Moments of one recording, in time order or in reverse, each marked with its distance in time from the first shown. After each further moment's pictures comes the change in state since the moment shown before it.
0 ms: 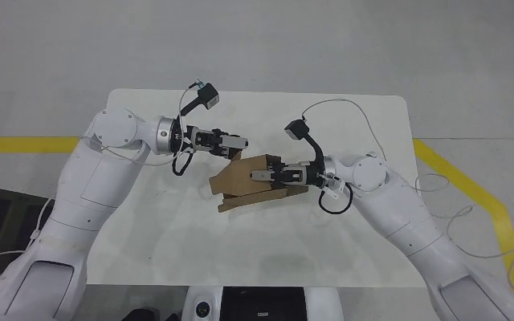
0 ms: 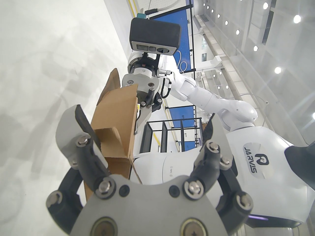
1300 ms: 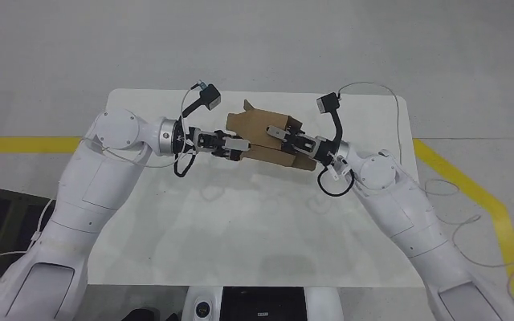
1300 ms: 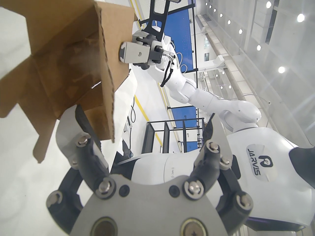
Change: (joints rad) left arm 0.014 -0.001 -0.004 -0.036 0.023 0.011 0.016; right arm -0.059 -0.017 0.148 -0.026 -0.201 0.053 -0.382
